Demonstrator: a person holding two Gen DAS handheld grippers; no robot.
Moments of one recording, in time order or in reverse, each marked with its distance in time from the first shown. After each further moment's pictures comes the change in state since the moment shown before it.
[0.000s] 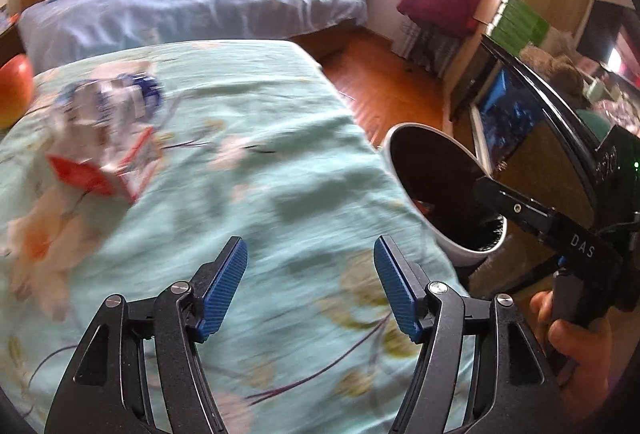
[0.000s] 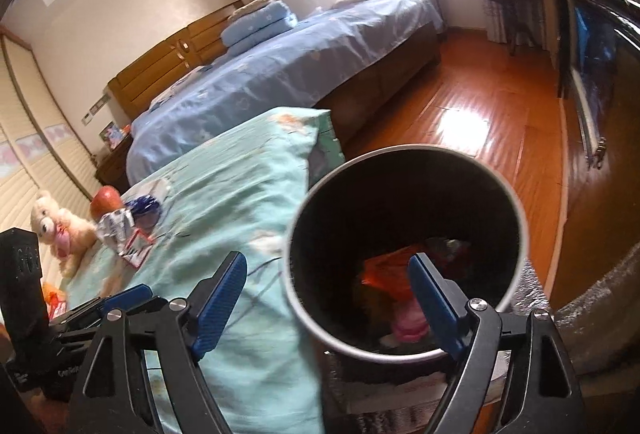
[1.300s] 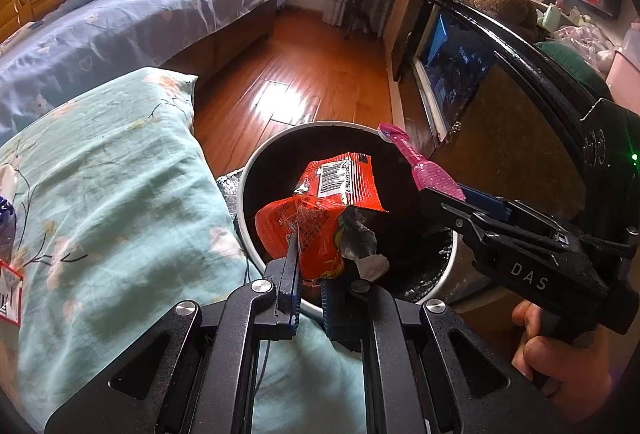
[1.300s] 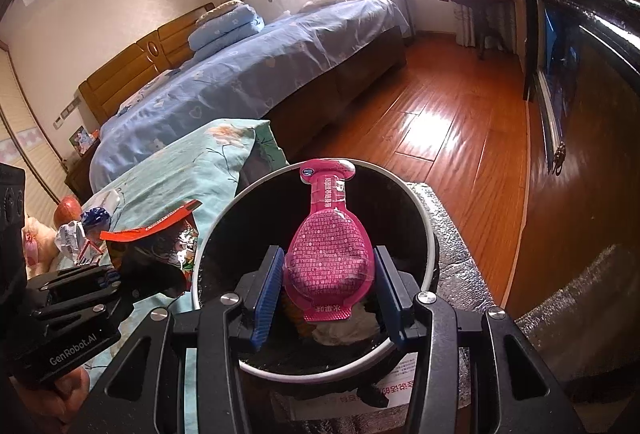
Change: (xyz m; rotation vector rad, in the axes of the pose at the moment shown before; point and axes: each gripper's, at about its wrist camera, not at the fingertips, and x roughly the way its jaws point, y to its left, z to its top) left arm 0.072 -0.127 0.045 0.266 0.082 -0.111; right arm -0.004 -0.066 0.014 0.024 -0.015 -0.135
